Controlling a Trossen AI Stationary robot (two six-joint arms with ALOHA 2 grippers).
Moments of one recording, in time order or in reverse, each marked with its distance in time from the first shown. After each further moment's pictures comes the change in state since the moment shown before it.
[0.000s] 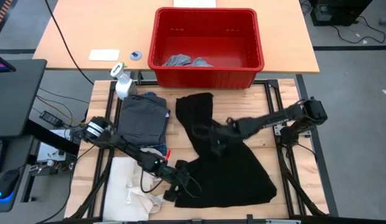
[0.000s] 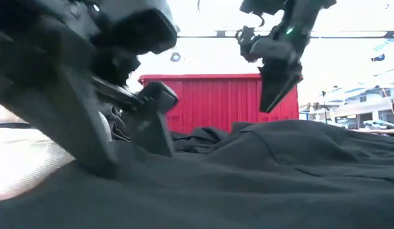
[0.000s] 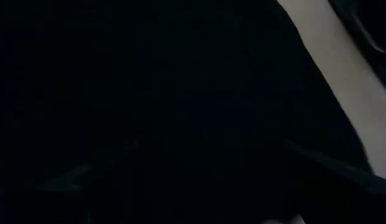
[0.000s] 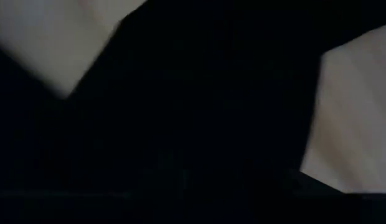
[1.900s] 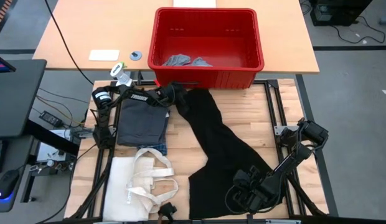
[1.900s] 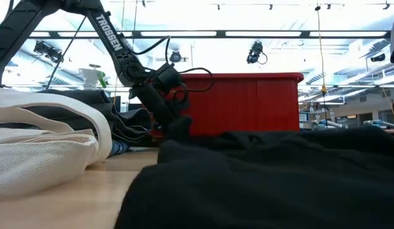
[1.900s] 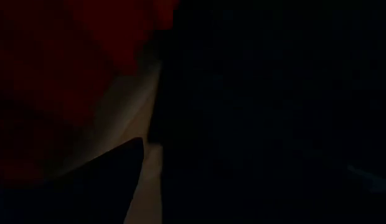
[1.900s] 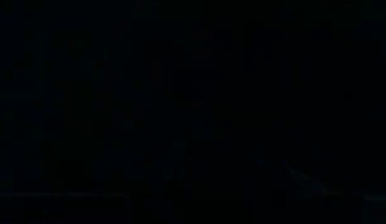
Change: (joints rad) left arm 1.035 0.043 0.006 0.123 -0.099 0.282; right arm 0.758 0.216 -0.084 0.095 0.130 0.928
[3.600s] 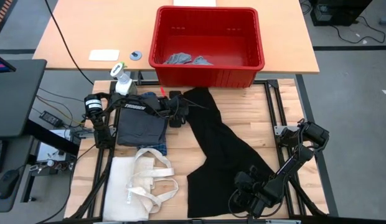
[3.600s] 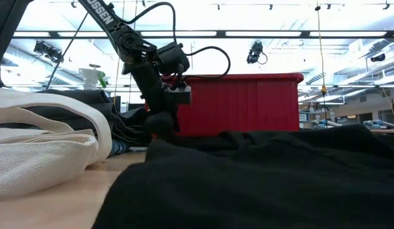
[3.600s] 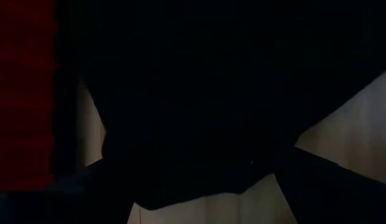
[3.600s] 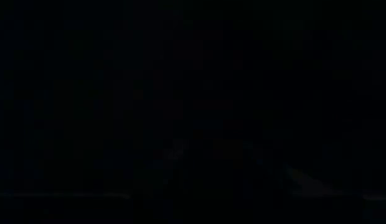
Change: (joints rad) left arm -0.224 -0.139 0.001 -0.349 -0.222 0.438; right arm 0.035 0.001 0.032 -0.050 0.201 -0.024
